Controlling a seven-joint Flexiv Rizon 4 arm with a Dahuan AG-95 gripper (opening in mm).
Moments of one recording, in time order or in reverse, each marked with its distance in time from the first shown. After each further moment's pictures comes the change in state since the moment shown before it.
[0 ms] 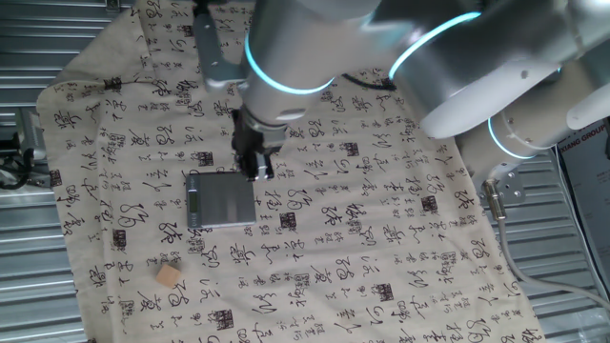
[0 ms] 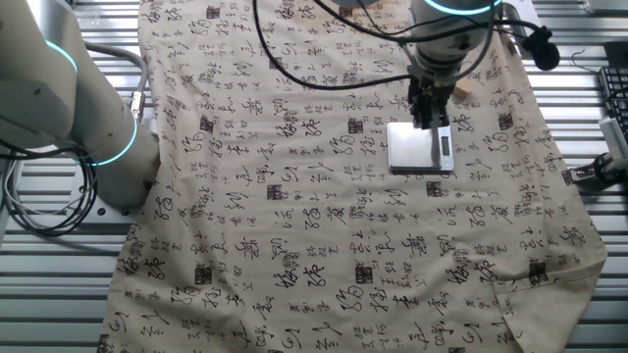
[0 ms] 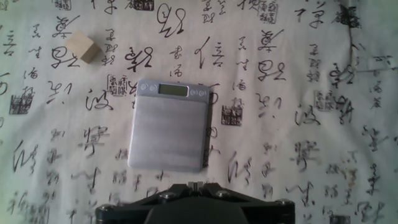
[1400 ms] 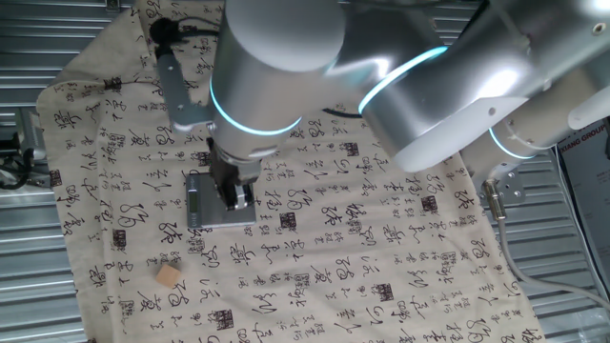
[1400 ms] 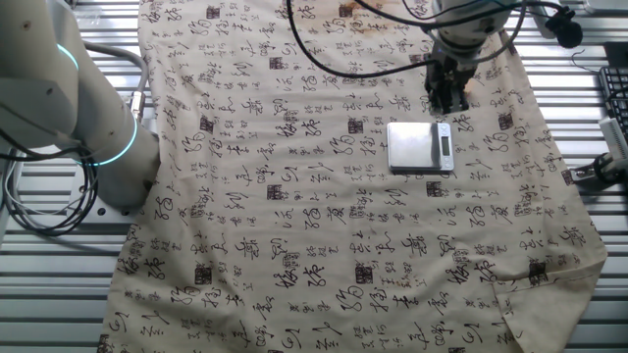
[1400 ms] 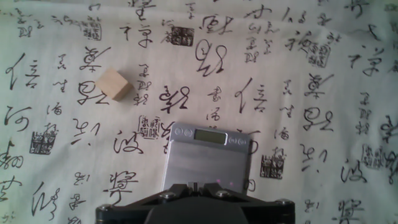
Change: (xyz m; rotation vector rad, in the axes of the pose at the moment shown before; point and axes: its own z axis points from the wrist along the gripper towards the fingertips) arm -0.032 0.030 0.014 0.001 -0.005 -0.070
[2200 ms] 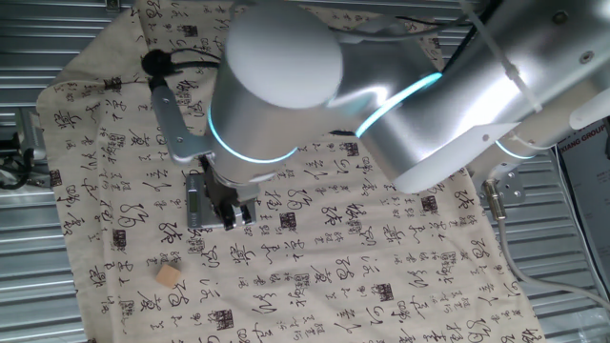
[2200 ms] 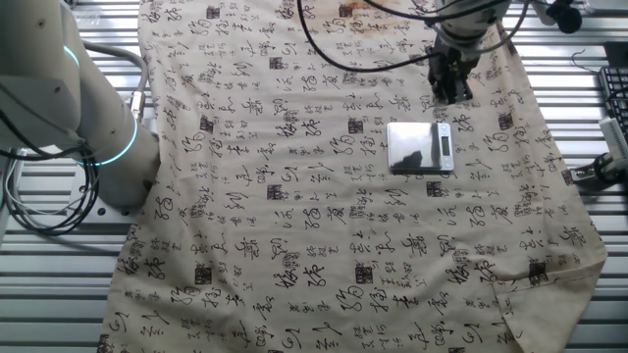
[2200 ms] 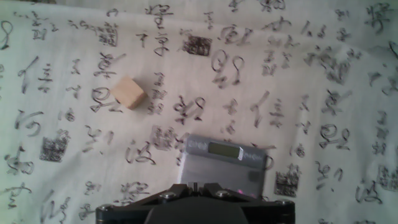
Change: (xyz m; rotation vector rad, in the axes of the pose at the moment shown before) arm -0.010 0.020 0.010 0.005 -0.023 -0.089
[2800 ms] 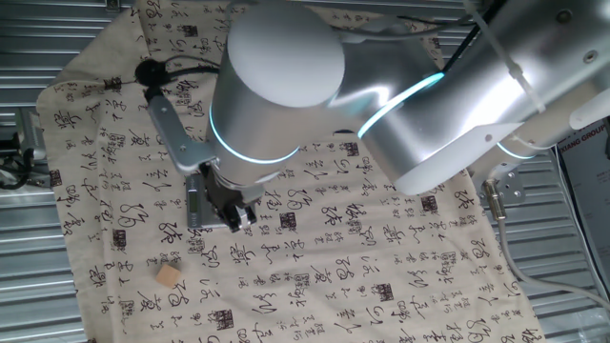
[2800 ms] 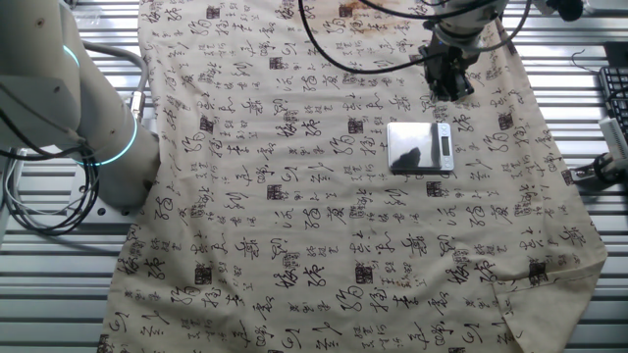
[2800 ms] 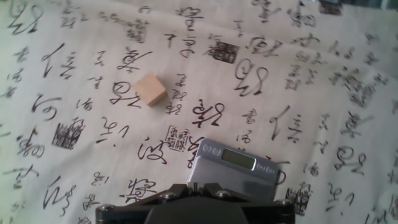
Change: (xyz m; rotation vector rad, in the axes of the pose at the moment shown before) arm 0.000 0.008 0.000 -0.024 -0.006 -0.171
